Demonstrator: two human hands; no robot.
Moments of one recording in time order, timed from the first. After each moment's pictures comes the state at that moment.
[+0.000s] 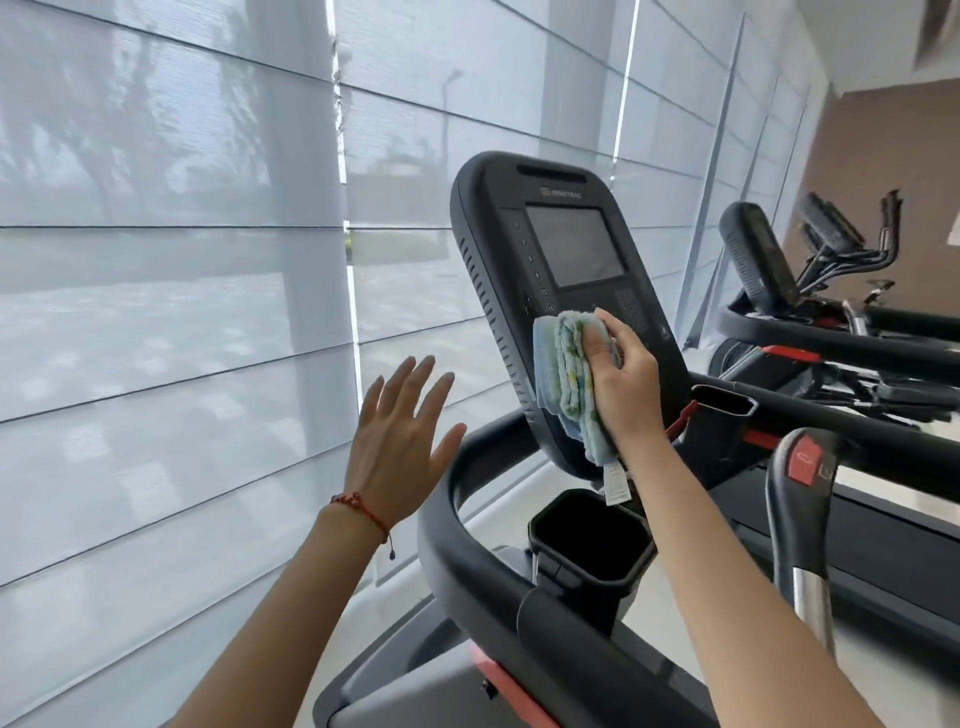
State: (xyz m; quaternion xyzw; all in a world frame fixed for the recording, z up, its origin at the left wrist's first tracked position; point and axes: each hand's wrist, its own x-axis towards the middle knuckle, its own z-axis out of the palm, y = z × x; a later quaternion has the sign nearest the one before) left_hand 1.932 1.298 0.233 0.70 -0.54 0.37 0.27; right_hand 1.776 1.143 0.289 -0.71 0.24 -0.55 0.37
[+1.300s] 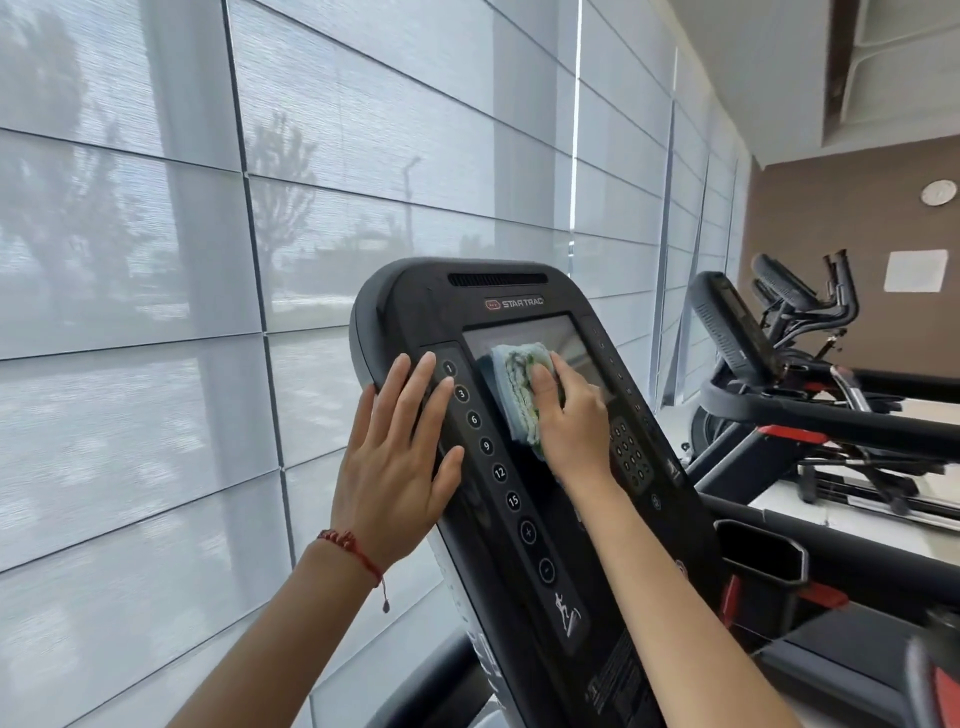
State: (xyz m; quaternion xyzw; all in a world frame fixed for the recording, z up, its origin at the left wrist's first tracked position) left_hand 2.022 1.086 0.336 0.64 -0.57 0.45 0.26; right_hand 1.904 0.947 0.357 -0.74 0.28 -0.56 0.23
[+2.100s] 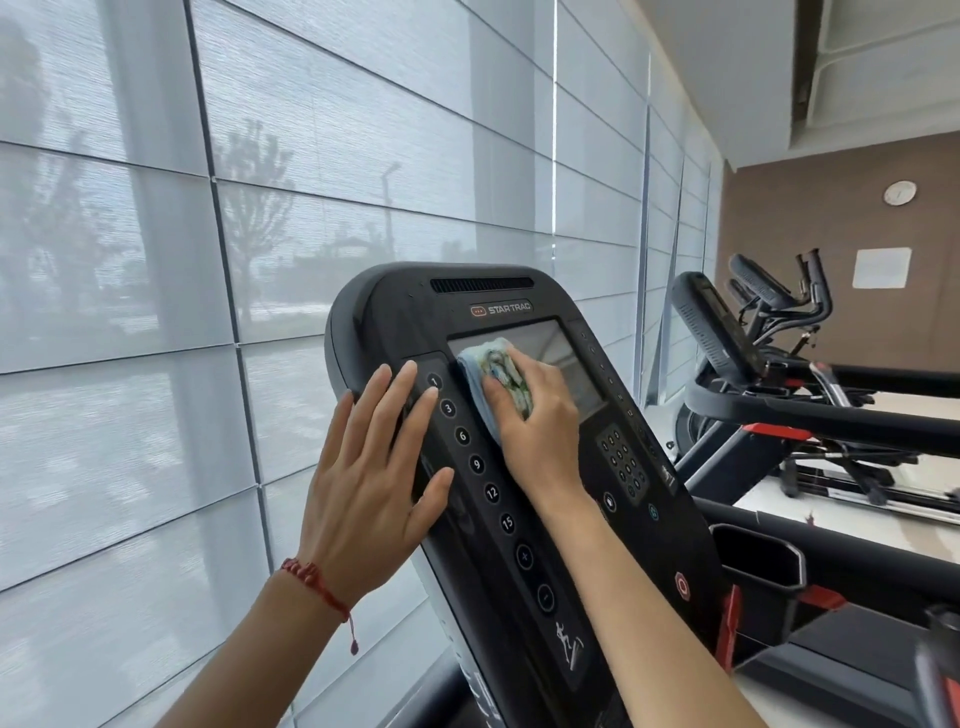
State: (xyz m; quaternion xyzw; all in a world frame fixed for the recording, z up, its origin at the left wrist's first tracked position) left_hand 2.028 1.084 0.342 0.61 -0.58 0.47 0.27; right_hand 1.924 0.952 0.361 -0.74 0.21 -0.61 0.20
